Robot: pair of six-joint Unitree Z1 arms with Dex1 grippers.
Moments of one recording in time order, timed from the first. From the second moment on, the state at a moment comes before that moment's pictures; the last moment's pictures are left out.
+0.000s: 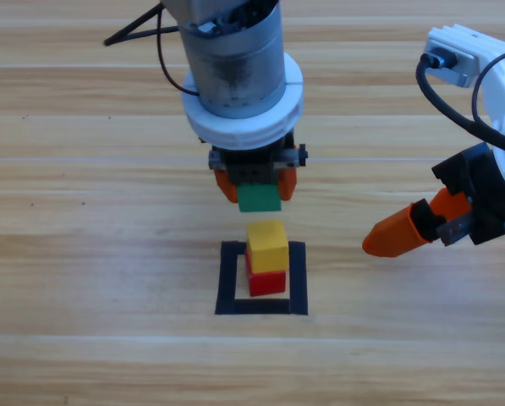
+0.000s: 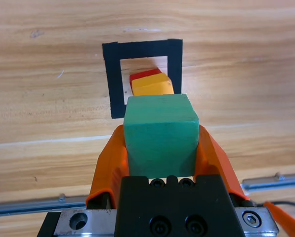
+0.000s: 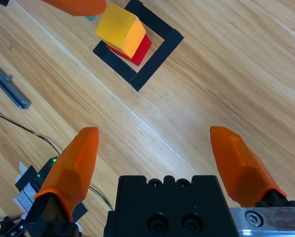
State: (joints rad) arm 0 -0.91 2.15 -2.05 1.28 0.11 -0.97; arm 1 0.80 1.62 -1.00 0.36 0.21 0.19
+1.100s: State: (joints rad) arm 0 -0.98 2.24 -2.15 1.37 0.15 -1.26; arm 1 0.80 1.62 -0.99 0.36 0.21 0.19
